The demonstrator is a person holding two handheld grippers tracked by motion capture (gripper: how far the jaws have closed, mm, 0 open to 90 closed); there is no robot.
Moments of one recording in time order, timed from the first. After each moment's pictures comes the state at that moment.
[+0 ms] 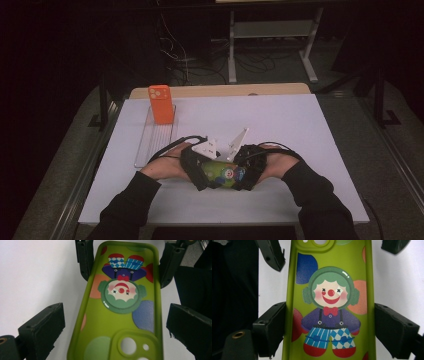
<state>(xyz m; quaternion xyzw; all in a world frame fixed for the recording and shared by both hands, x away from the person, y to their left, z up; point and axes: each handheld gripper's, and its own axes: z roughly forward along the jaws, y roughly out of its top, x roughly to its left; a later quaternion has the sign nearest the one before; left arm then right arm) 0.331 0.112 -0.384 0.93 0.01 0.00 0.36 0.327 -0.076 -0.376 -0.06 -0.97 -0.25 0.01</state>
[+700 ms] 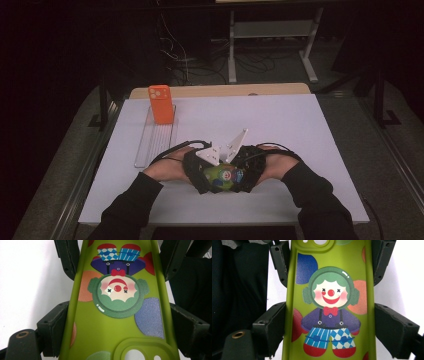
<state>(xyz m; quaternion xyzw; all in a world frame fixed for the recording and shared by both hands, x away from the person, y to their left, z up) 0.326 0.107 -0.389 0.94 -0.02 -0.02 0.33 0.322 -0.072 -0.371 -0.04 -0.96 -0.26 0.01</state>
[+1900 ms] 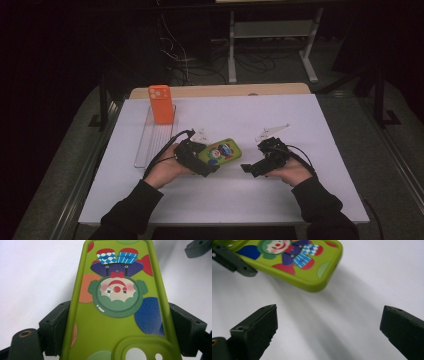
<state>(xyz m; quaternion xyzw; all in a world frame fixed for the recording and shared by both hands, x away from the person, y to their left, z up) 0.343 0.126 -0.391 0.91 0.23 0.08 0.34 0.331 -0.138 -0.396 -0.36 -0.86 -0.37 -0.07</state>
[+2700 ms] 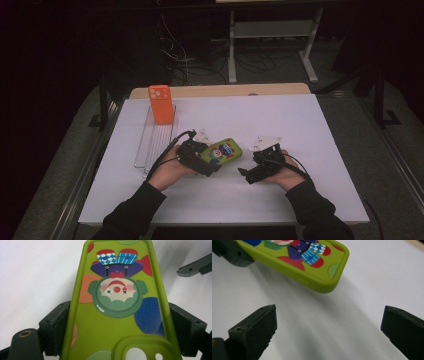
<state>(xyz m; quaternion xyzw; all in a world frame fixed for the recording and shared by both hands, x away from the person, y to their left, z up) 0.344 0.123 -0.393 0.91 0.24 0.08 0.33 0.317 -0.123 -0.411 -0.31 -0.87 -0.36 -0.17</state>
